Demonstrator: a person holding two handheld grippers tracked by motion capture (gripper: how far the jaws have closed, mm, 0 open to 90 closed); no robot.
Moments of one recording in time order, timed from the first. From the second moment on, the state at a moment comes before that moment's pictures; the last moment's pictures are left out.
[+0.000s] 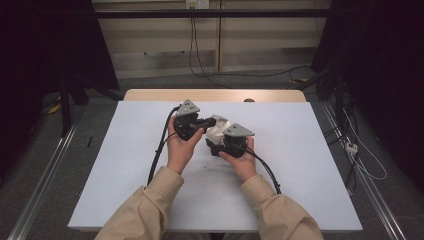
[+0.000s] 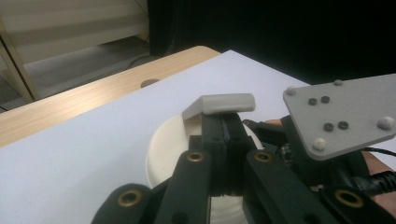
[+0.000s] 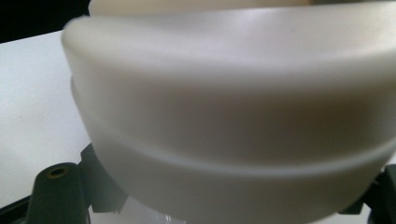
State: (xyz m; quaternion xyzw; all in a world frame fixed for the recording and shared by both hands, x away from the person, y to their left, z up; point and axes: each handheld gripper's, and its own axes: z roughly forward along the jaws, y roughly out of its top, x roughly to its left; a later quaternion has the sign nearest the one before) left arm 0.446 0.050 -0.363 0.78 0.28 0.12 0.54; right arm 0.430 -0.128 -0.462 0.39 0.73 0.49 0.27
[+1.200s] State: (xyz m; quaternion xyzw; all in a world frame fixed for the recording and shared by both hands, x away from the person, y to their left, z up) left arm 0.460 0.036 -0.353 0.79 0.28 0.12 0.54; right arm 0.430 -0.128 -0.462 0.39 0.73 0.49 0.27
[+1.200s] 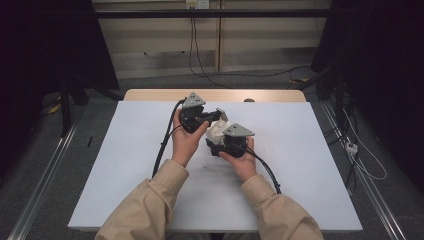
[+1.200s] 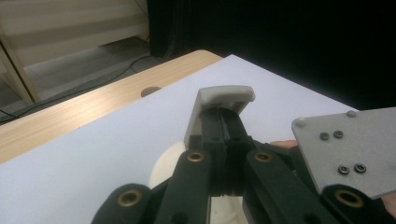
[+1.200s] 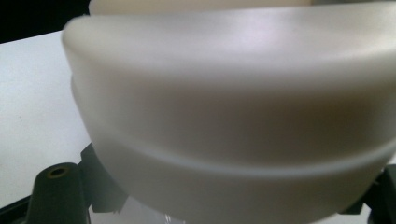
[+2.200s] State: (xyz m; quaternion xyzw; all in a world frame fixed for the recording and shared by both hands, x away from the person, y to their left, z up) left arm 0.472 0.023 -0.349 0.79 0.28 0.12 0.54; right arm 0.430 -0.128 -0.462 0.39 0.73 0.49 0.27
